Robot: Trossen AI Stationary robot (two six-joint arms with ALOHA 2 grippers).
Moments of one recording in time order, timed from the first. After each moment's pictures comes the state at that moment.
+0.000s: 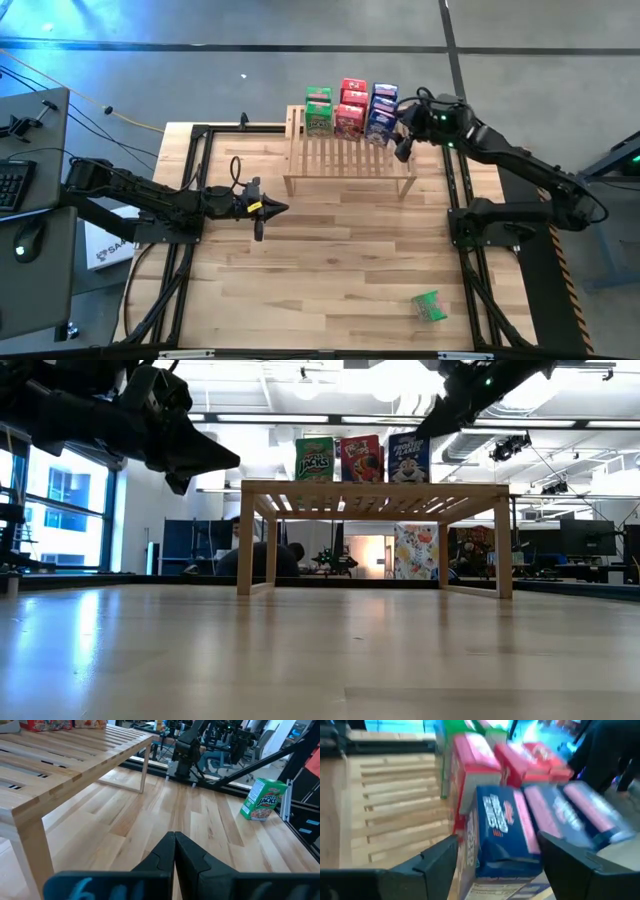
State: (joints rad) left arm -0.07 1.08 0.24 0.65 -0.19 -0.23; right arm -0.65 1.05 0.98 -0.35 -0.07 -0.30
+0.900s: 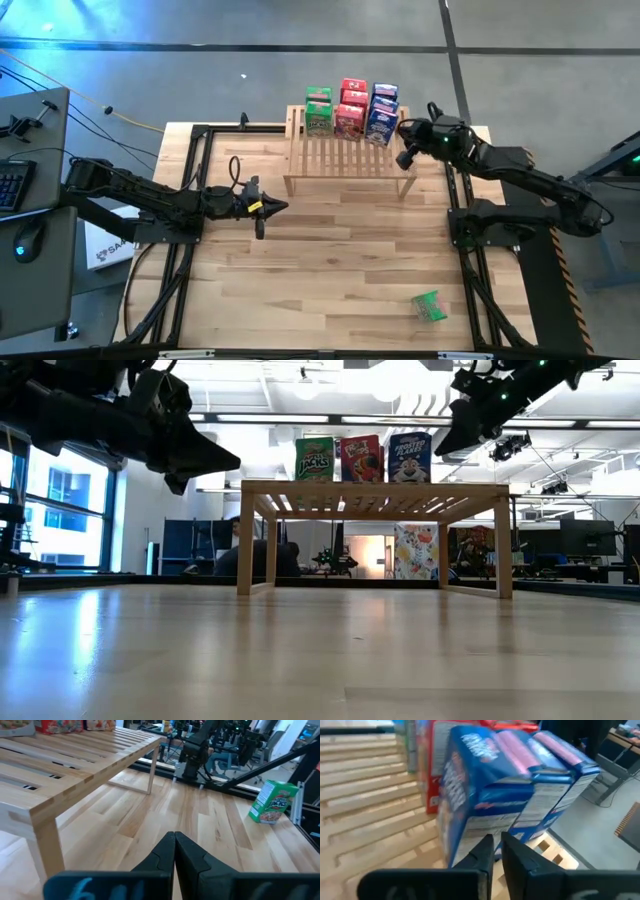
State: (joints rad) left arm -0.07 1.08 0.24 0.65 -0.23 -0.23; right arm -0.55 0.91 0.78 -0.27 0.23 -0.19
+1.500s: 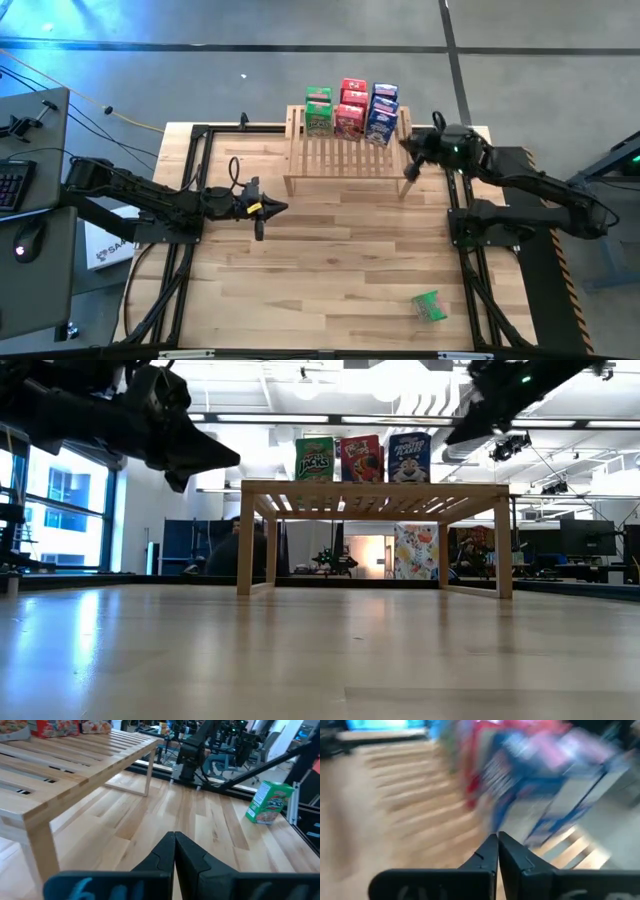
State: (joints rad) left arm -0.08 1.08 0.24 0.67 -0.23 -0.22; right arm -0.49 0.81 0.77 -0.35 0.17 -0.14
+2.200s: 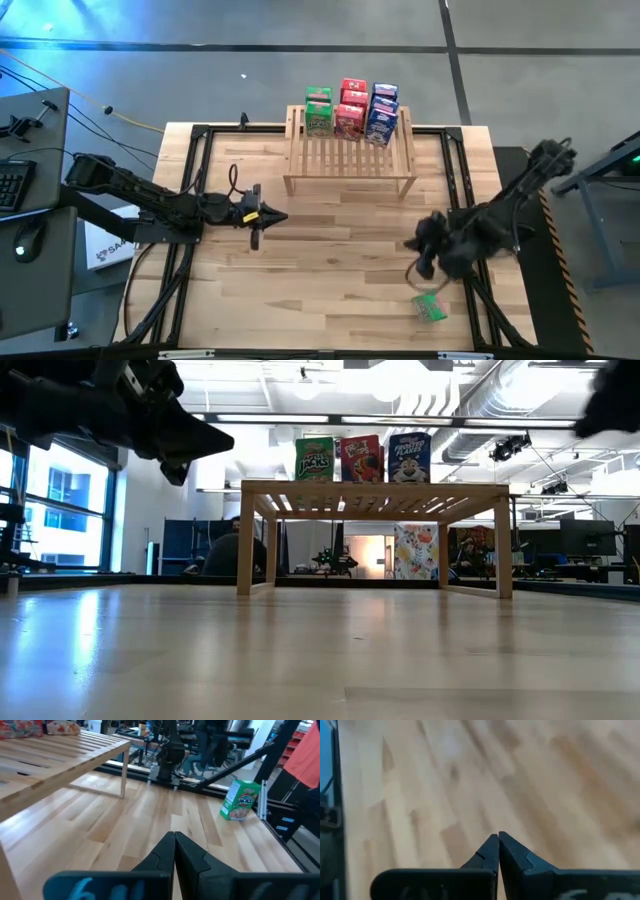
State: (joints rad) left arm -0.17 1.08 0.24 0.69 -0.23 -0.23; right arm 0.74 1.01 0.79 -0.81 0.59 1.04
